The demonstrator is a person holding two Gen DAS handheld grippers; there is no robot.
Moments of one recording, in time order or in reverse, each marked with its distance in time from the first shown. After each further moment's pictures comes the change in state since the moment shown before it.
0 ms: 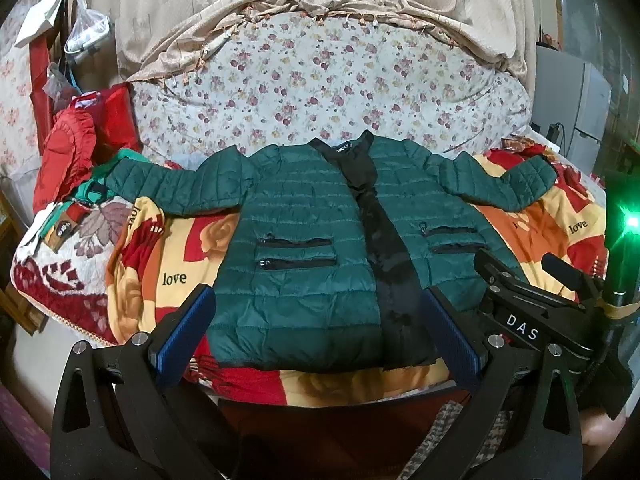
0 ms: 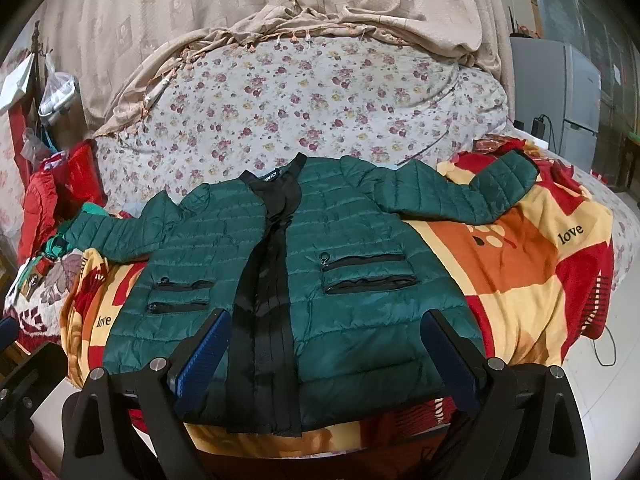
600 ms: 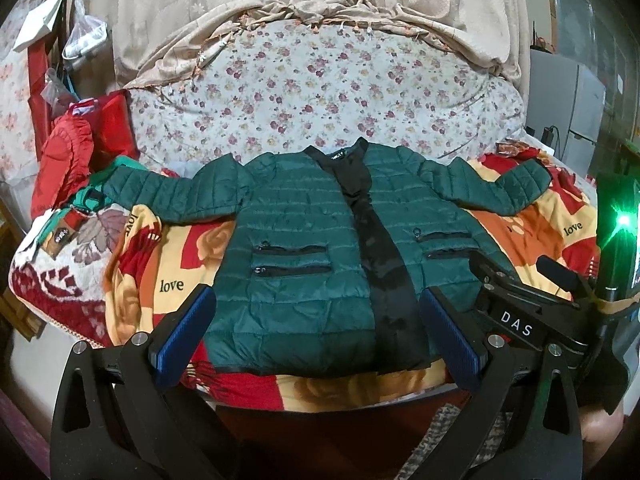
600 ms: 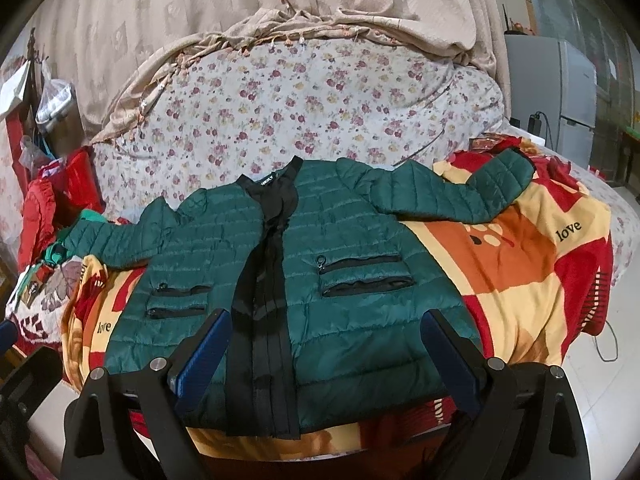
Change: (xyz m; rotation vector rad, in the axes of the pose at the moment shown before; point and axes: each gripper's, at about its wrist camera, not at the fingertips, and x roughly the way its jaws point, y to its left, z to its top) left arm -0.005 -0.001 0.003 0.008 -0.028 -0.012; right arm 0.000 -0.004 -0.001 0.014 -0.009 0.000
